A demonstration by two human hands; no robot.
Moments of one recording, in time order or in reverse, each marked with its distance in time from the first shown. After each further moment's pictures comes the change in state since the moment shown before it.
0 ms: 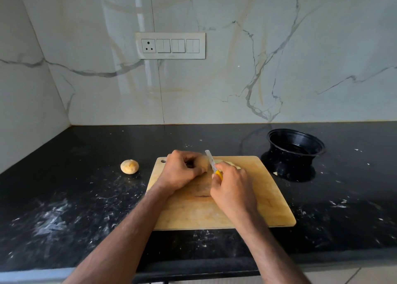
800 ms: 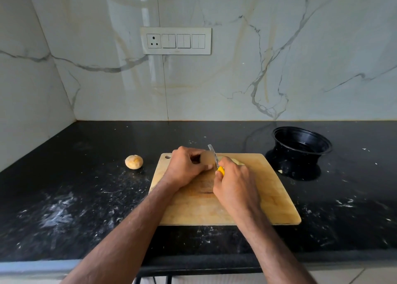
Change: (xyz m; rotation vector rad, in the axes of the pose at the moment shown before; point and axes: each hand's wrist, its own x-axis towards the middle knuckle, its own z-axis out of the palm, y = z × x) left_hand -0.002 0.002 0.002 0.028 0.011 0.076; right_hand -0.002 -0.006 0.000 -0.090 -0.017 -0.013
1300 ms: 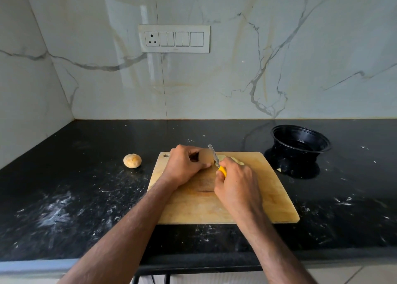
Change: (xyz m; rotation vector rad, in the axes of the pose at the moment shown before) left_hand 0.004 -0.002 0.002 0.034 -0.004 -0.051; right_hand -0.003 0.005 -0.003 -0.027 0.049 -0.036
